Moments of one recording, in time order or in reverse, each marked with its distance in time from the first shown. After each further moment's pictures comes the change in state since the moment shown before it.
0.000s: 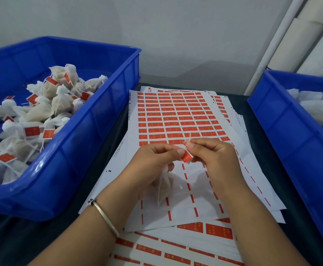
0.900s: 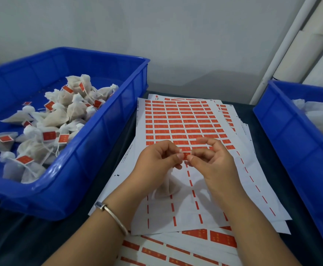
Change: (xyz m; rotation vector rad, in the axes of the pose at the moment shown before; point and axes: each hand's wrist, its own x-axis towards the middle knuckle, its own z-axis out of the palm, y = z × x) left_hand 0.007 0.000 -0.005 0.347 0.072 0.242; right_hand 0.002 0.011 0.006 0.005 0.023 0.046
